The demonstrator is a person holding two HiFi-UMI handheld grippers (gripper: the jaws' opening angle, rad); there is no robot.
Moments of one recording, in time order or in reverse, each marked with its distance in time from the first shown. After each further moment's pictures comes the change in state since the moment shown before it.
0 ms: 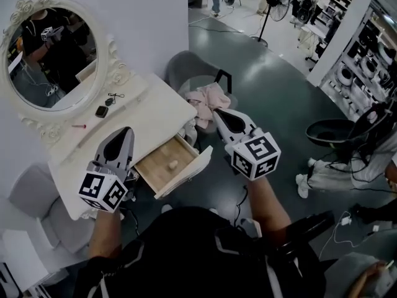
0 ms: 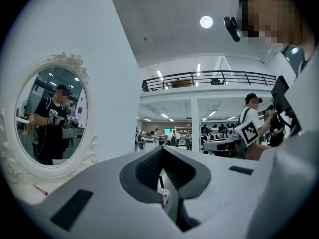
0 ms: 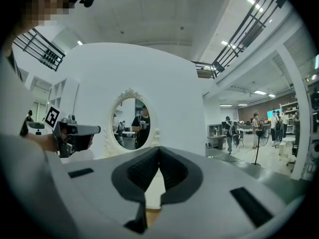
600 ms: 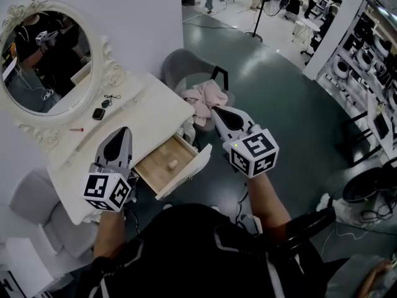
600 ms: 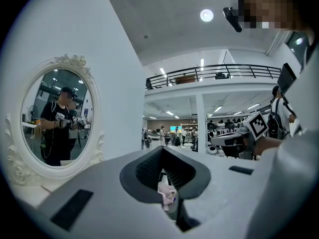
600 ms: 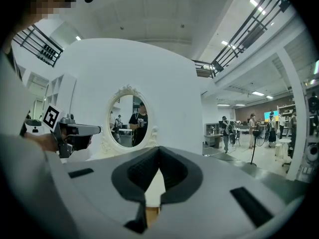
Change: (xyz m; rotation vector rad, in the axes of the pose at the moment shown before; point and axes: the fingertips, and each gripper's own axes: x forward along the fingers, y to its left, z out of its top) left arm 0.008 0.016 -0.012 0.027 0.028 0.071; right arm 0.006 -0.002 -0.003 -0.011 0.021 -0.033
